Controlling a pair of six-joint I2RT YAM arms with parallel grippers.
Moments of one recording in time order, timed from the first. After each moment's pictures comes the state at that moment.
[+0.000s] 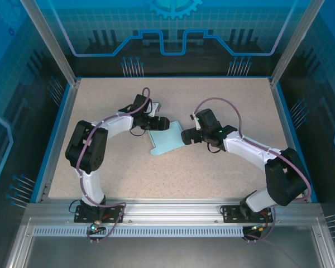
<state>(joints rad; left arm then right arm) -0.35 1.91 1.24 -0.30 0.40 -0.32 0.55 1.49 0.94 -0.34 0.07 0.20</state>
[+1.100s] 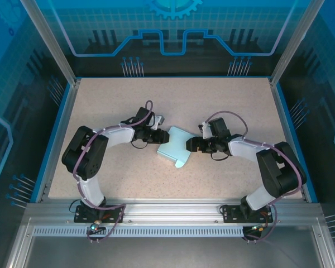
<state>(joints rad) -0.42 1.82 1.03 -0.20 0.47 -0.40 0.38 1.57 0.72 -0.10 -0.48 0.44</state>
